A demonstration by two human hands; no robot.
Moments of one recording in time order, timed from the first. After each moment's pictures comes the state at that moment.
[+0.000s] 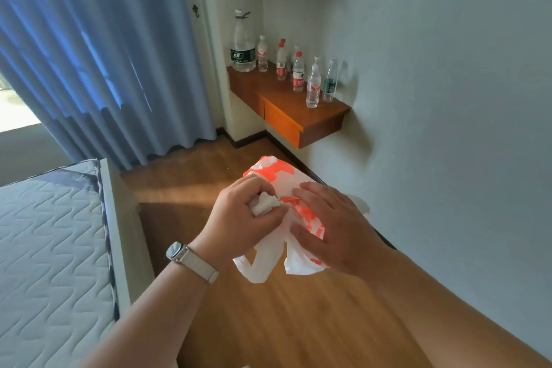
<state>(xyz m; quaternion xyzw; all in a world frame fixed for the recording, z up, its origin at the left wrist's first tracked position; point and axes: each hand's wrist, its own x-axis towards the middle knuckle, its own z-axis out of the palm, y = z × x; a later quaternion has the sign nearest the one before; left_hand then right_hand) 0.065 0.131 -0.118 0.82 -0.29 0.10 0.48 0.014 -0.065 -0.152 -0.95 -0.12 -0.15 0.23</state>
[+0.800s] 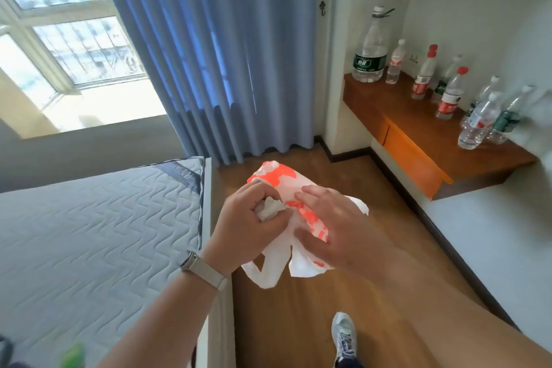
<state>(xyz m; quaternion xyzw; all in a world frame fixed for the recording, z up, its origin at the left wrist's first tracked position) 0.309 0.310 -0.128 0.88 -0.12 0.20 0.41 0.337 0.116 -0.166 -0.92 -0.29 -0.07 0.27</state>
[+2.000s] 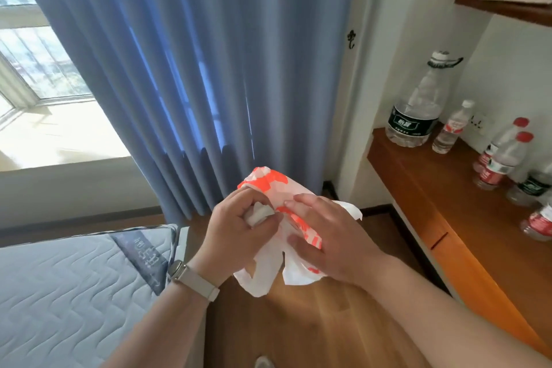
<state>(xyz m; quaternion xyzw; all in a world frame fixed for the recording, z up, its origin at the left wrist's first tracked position) 0.796 0.395 -0.132 0.85 -0.04 0.23 0.48 0.841 0.202 -0.171 -0.88 -0.37 -0.10 0.28</state>
